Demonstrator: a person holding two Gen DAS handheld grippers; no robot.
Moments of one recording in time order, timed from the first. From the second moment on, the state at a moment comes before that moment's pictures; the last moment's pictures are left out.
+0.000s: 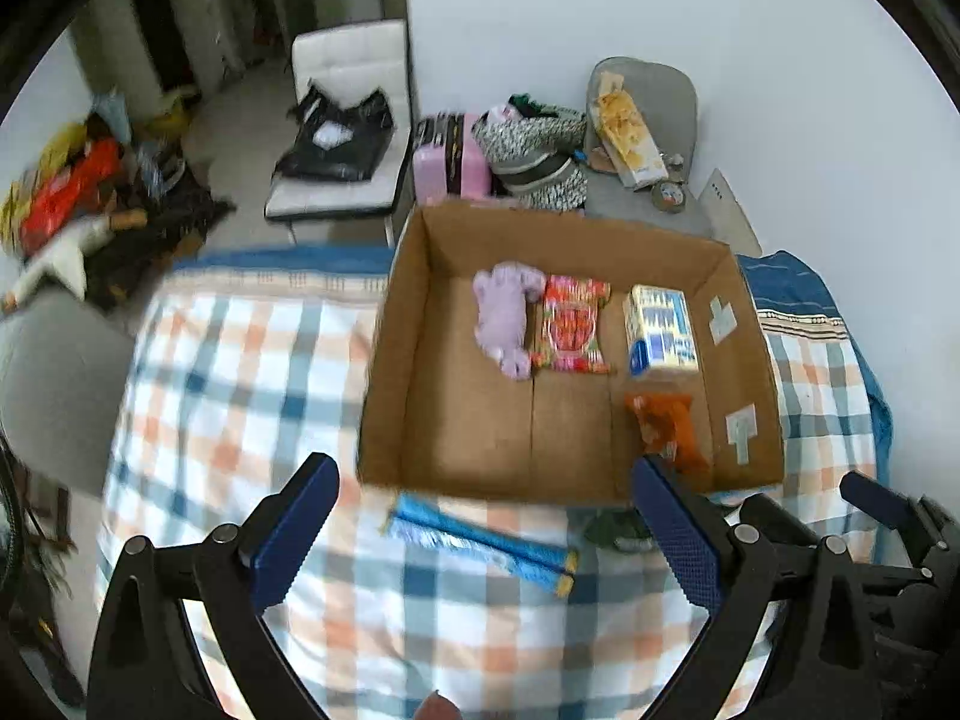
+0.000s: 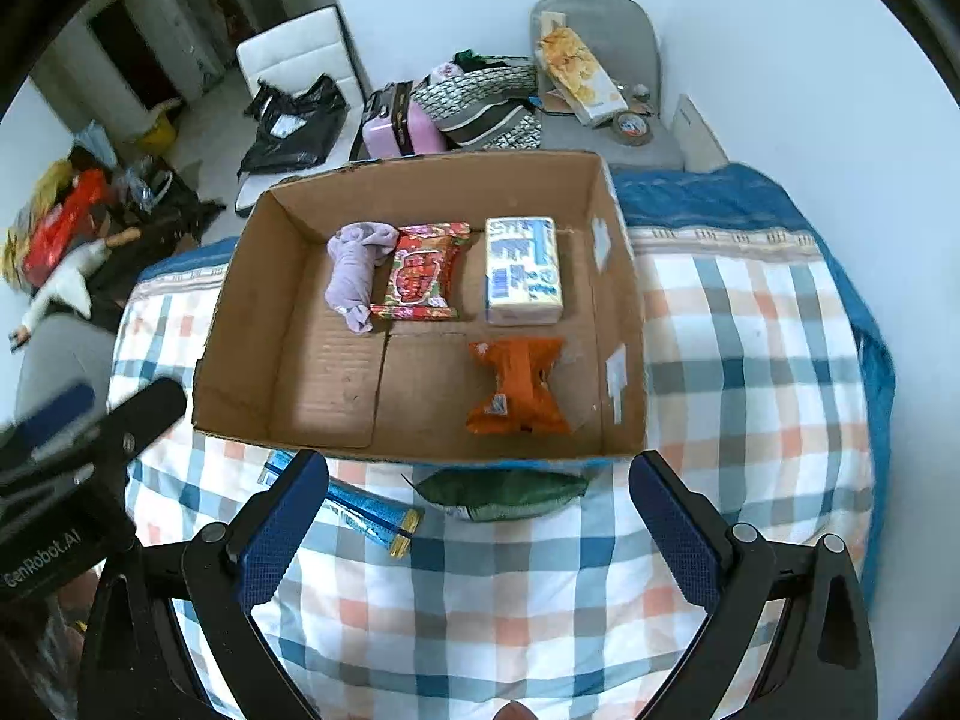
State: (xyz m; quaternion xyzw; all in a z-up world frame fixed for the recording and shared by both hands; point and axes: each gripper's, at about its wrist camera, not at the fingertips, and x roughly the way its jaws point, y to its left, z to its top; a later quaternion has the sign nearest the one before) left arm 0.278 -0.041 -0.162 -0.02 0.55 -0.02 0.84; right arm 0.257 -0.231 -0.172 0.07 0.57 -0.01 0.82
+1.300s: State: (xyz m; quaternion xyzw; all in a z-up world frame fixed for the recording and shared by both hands) left arm 0.236 -0.045 -0.366 -0.17 0.72 0.06 0.67; right arm 0.182 -0.322 -0.318 0.24 0.59 -0.04 0.77
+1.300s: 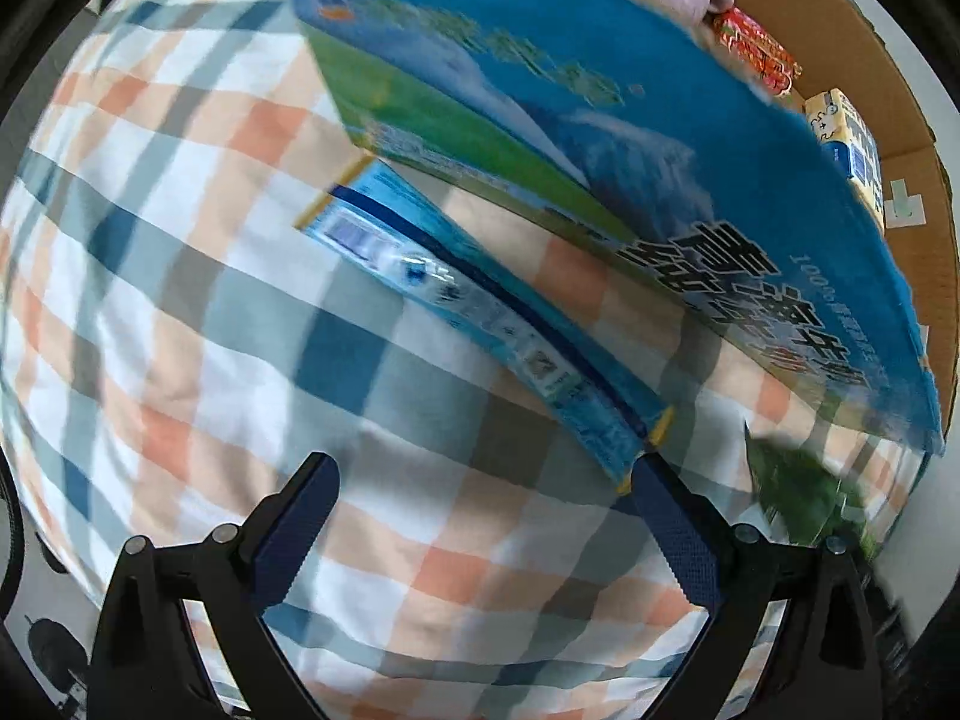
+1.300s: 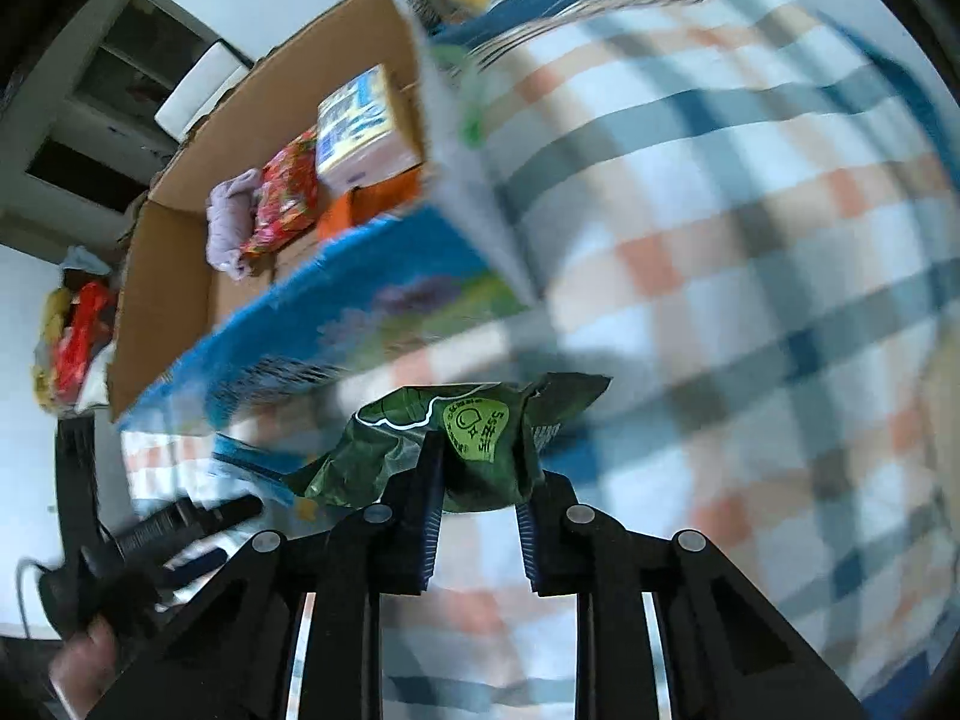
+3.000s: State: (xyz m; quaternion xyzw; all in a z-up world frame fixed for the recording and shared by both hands) left arm 0.189 -0.014 -0.354 -0.12 0.72 0.02 0.68; right arm 0.205 -0.230 -0.384 -0.23 0.73 0.15 0.62
